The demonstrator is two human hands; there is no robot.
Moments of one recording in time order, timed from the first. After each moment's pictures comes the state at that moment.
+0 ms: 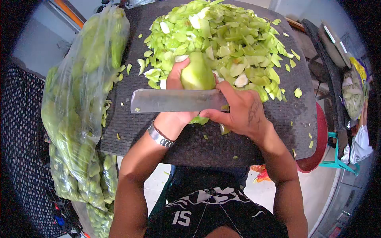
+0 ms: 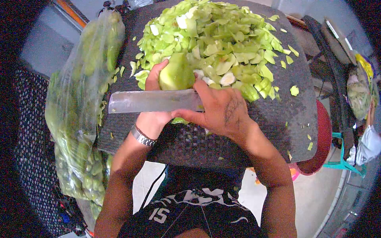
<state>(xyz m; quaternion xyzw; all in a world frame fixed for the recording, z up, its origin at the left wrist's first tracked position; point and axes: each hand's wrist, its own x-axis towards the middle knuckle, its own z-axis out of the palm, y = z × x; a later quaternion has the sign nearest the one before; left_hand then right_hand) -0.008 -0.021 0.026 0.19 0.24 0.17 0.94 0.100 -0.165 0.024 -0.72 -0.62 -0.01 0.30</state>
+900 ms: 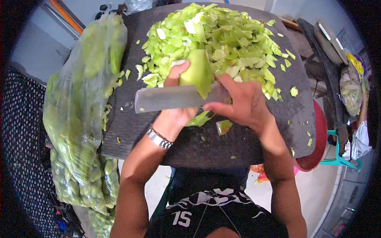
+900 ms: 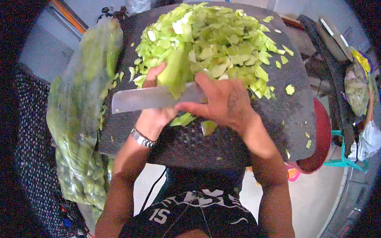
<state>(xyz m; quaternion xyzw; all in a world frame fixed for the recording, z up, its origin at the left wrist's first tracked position) -0.009 -0.017 0.016 0.28 0.16 0.21 0.92 0.121 -0.166 0.030 -0.73 -0.62 -0.03 0.30</state>
